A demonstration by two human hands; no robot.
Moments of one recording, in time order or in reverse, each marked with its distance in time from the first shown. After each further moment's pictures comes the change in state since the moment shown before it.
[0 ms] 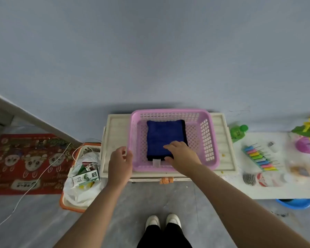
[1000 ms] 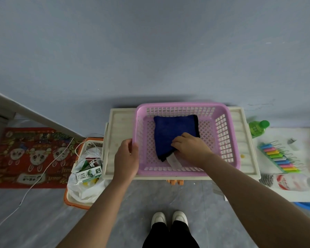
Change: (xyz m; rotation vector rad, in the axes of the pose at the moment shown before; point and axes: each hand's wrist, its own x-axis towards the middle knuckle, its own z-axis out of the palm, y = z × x) left_hand 0.027 -0.007 0.014 -0.046 0.026 0.007; right_hand 0.048 0.024 0.009 -0.426 -0.019 -0.290
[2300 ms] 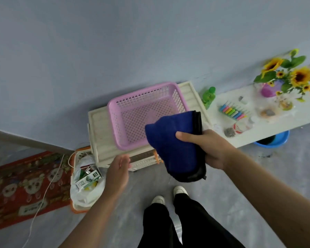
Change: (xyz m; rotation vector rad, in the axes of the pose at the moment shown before) left_hand -0.114 0.008 -0.044 -0.084 -0.273 0.013; right_hand -0.206 -0.080 -0.088 2.035 0.372 0.658
